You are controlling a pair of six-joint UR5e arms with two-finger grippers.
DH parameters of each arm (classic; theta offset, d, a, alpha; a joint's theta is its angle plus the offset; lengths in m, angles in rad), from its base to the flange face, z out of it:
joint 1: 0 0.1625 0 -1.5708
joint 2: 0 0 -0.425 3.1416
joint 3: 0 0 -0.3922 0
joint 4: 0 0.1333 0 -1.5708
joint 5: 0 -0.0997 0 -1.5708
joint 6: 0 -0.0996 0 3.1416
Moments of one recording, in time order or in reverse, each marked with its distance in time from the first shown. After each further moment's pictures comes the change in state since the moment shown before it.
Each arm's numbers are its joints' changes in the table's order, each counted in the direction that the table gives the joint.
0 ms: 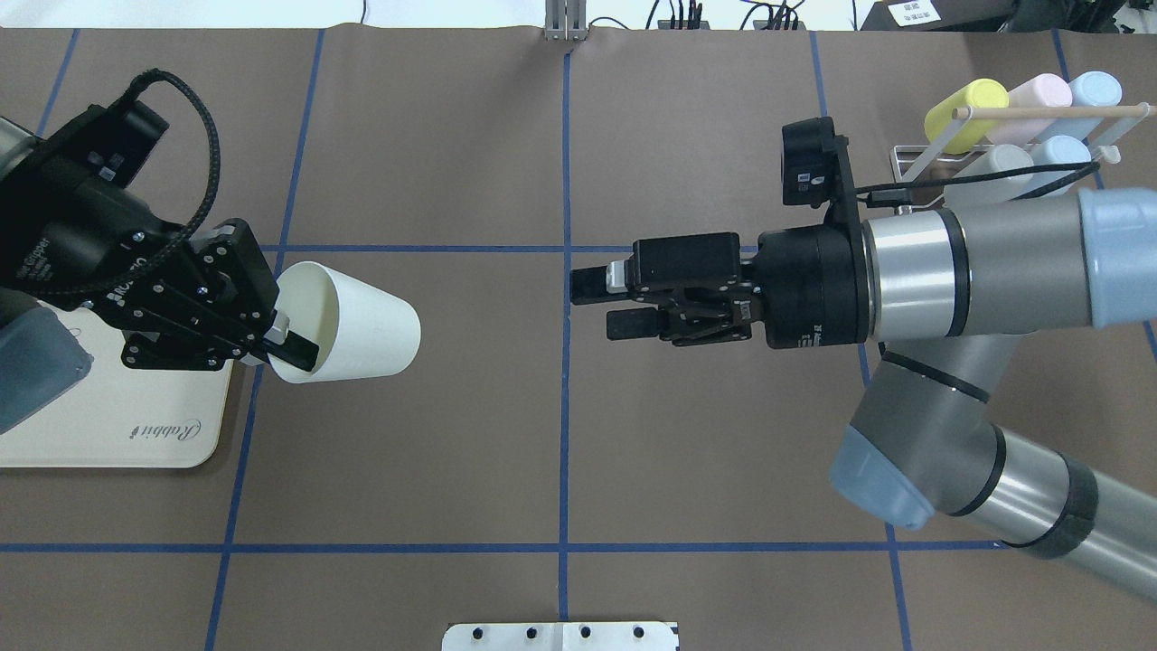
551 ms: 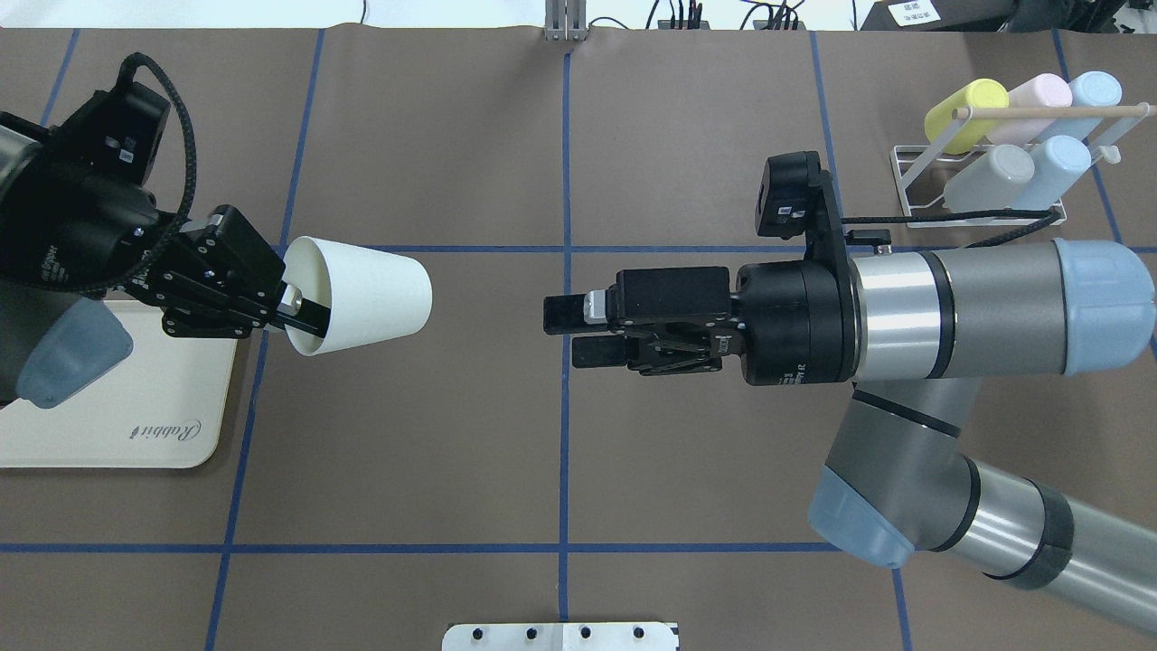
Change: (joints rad) left arm 0.008 0.006 0.153 -0.451 -0.130 0.062; right arm -0.052 -0.019 -0.001 0.071 0.065 -0.018
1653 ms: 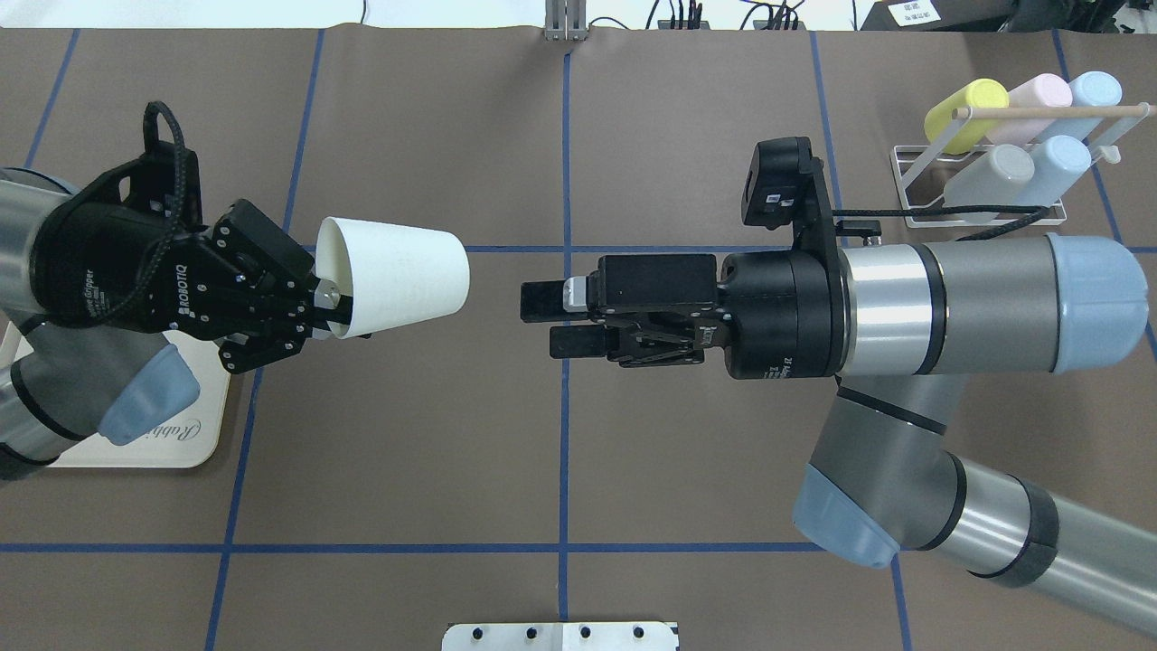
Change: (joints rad) left arm 0.188 0.041 0.110 -0.638 -0.444 0.721; right arm -0.023 -0.058 0.000 0.002 0.062 0.000
